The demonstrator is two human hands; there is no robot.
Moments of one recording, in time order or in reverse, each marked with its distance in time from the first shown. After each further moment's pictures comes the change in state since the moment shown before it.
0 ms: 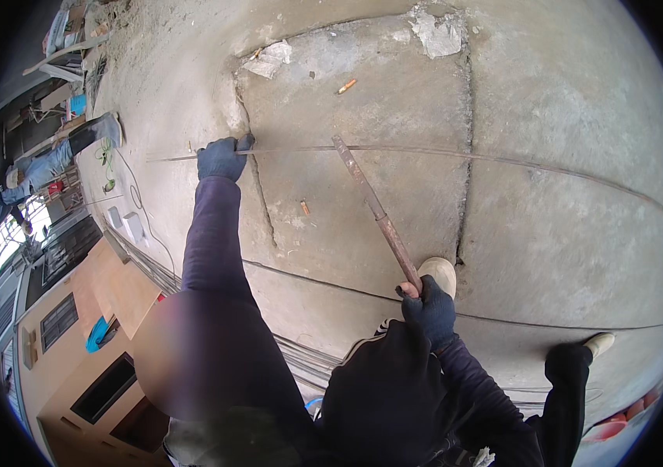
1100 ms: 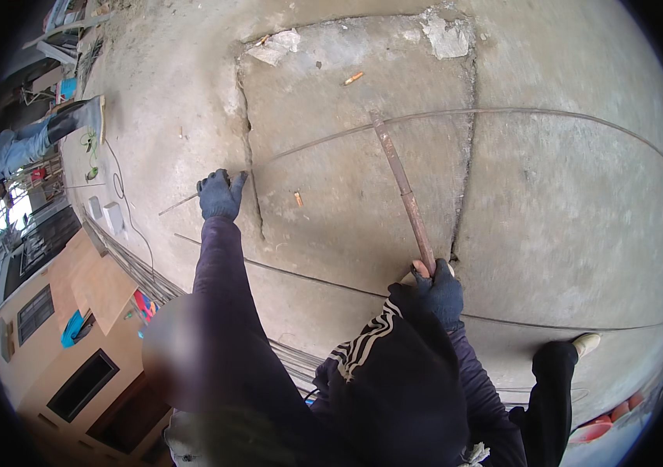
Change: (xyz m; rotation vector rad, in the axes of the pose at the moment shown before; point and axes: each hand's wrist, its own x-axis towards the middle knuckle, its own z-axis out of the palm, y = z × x) left_hand -0.083 -0.042 0.109 -0.274 0.187 -0.083; right_hand 0.013 0.005 0.000 -0.222 0.320 -0.064
